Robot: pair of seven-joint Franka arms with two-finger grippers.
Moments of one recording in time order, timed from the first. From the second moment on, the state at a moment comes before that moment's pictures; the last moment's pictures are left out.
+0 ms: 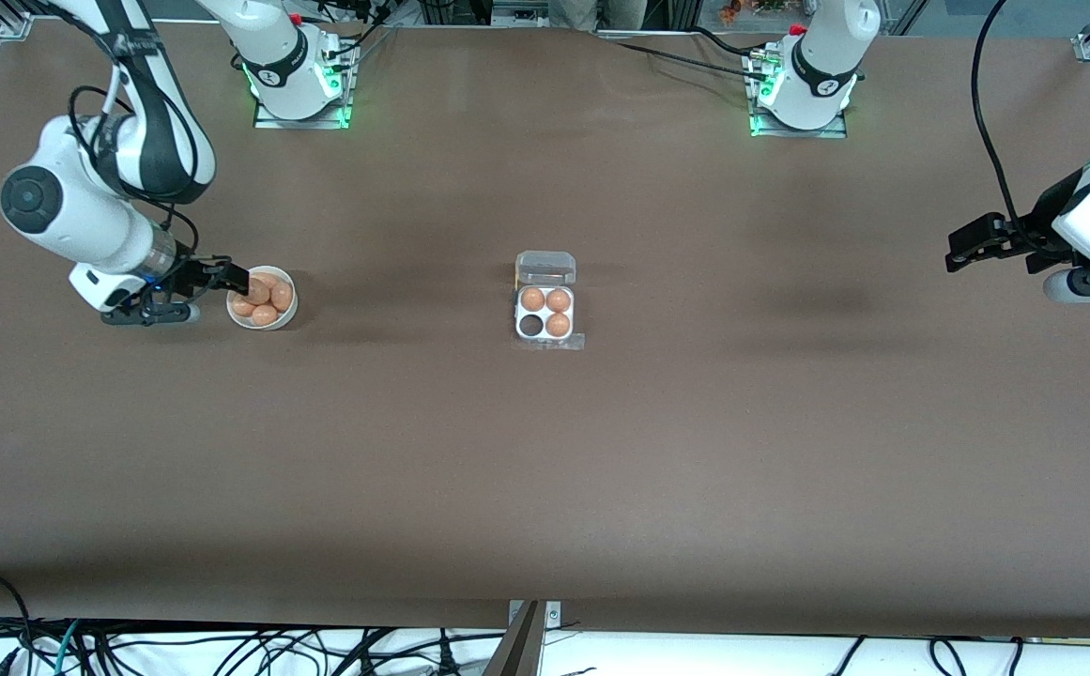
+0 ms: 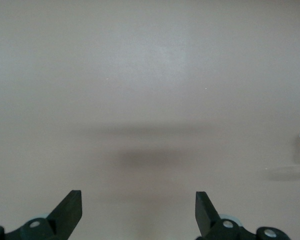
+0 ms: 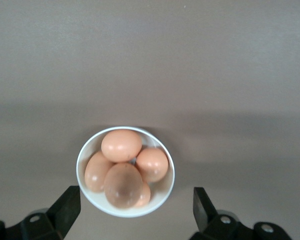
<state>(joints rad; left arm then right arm) -0.05 0.09 0.05 -1.56 -0.01 1.58 -0.03 -0.05 0.15 0.04 -2.27 0.01 2.33 -0.07</state>
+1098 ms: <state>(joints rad) -0.05 0.10 0.05 -1.56 -0.01 1.58 -0.03 -0.02 0.22 0.04 -2.35 0.01 2.46 -0.03</state>
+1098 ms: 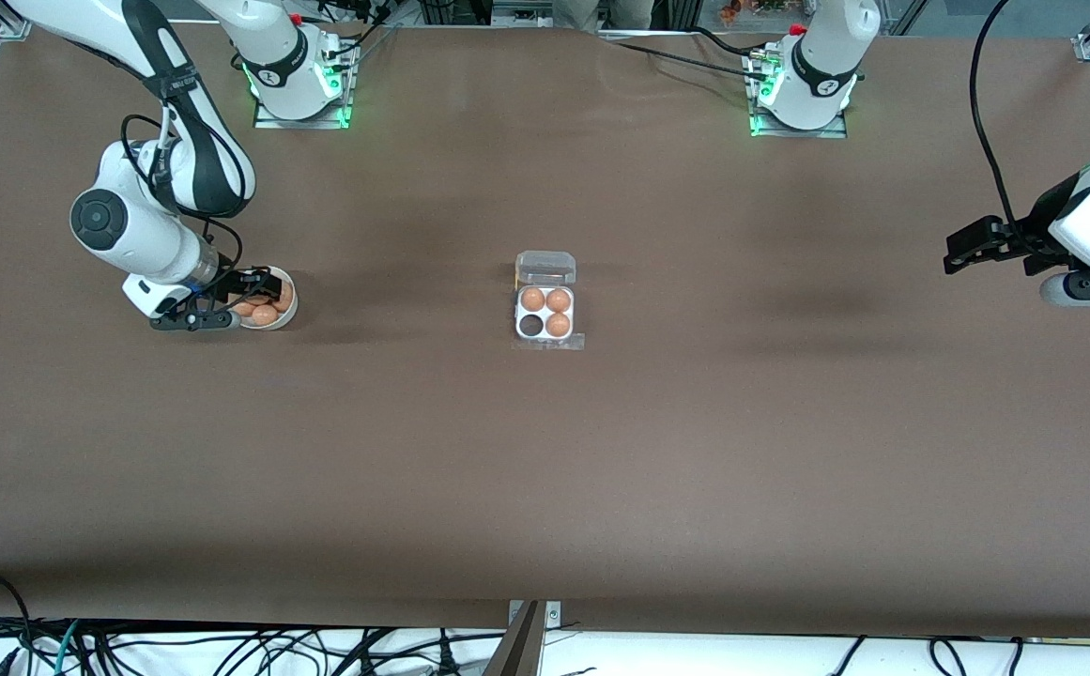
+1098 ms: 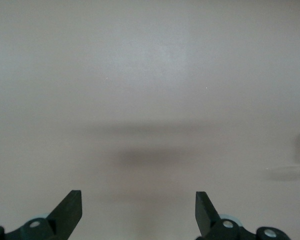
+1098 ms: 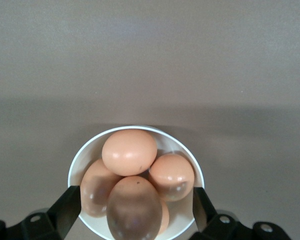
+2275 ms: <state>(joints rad) -0.05 0.10 0.05 -1.56 -0.01 1.59 -0.03 0.00 0.12 0.07 -2.28 0.01 2.28 0.00</state>
